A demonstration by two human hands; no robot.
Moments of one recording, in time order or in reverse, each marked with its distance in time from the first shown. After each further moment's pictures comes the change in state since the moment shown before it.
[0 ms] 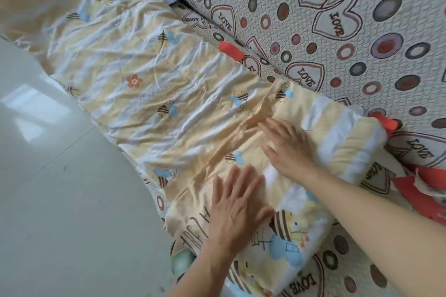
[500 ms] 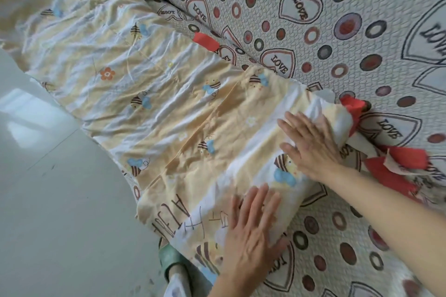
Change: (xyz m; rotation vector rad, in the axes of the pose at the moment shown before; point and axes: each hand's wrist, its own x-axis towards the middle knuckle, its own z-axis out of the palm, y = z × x) left_hand -0.052 0.088 0.058 -0.037 0.055 0.141; right_hand -0.066 0.100 -0.012 -0.187 -0.047 -0.002
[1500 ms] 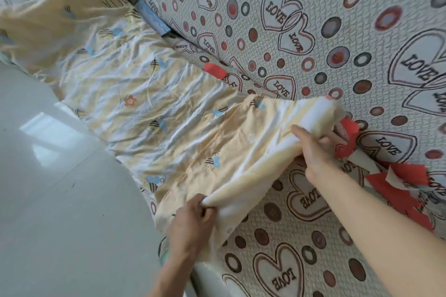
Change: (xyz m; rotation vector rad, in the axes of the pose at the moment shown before) left_hand 0.008 -0.077 -0.099 -0.251 0.095 -0.668; right_hand 0.012 -0.050 -0.066 1.633 0.430 0.909
